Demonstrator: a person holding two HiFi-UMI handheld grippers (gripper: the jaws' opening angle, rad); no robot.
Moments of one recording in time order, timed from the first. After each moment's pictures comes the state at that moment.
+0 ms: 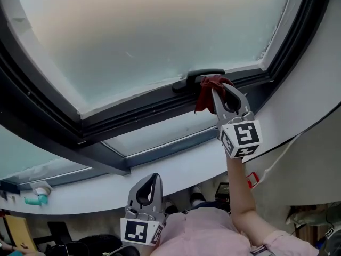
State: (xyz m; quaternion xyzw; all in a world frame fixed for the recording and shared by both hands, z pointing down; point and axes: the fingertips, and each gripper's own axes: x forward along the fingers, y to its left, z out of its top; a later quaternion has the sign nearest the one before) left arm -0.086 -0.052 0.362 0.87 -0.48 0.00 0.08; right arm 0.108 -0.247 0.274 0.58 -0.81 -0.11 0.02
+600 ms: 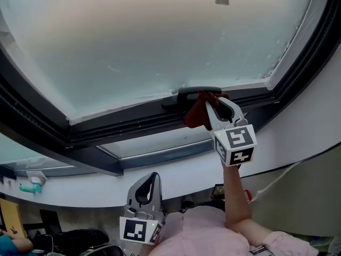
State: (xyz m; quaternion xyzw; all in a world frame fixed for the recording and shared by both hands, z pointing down) left arm -0.024 -0.106 0.364 0.84 -0.53 -0.01 0.08; right arm 0.132 -0.303 0.313 0.53 -0.84 -0.03 0.11
